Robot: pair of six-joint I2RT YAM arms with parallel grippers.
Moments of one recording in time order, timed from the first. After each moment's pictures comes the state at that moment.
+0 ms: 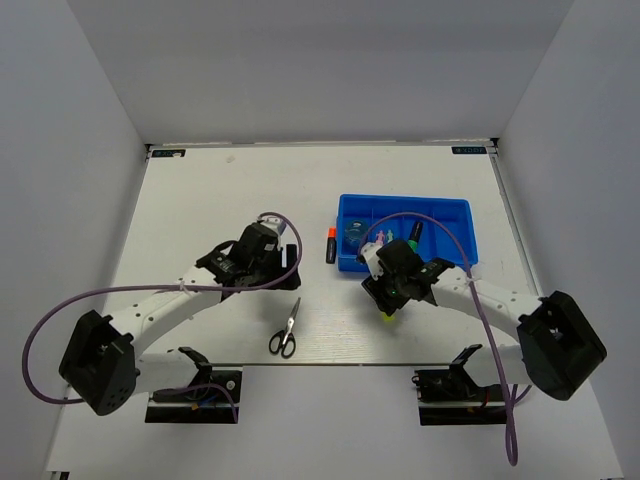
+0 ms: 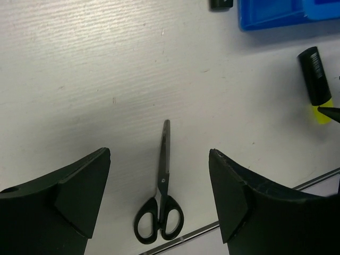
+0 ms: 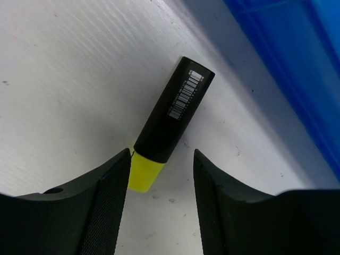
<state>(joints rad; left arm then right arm) -0.66 1.22 0.79 -0.45 -0.02 -0.51 0.72 1.28 0.67 -0.48 -0.05 -0.12</state>
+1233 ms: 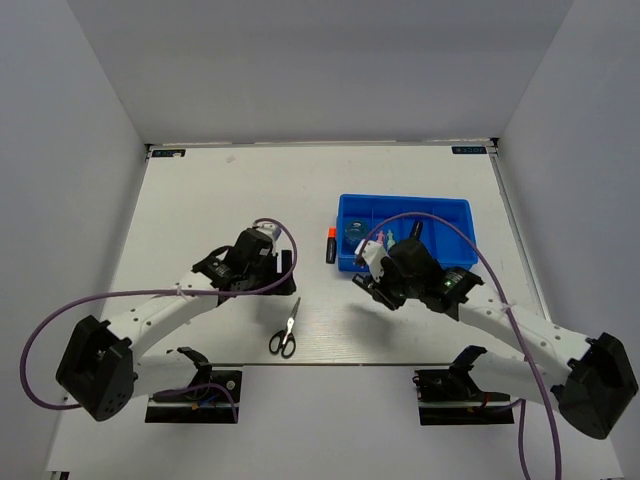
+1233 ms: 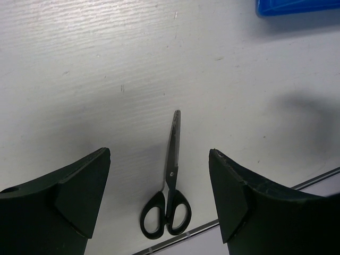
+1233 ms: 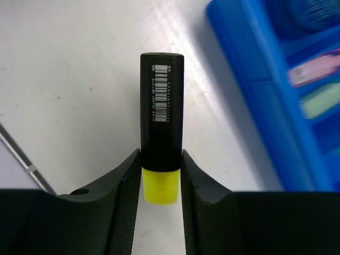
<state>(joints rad) -0.64 1.16 0.71 -0.45 0.00 -0.51 0.79 1.05 0.68 -0.49 -0.15 -0.26</state>
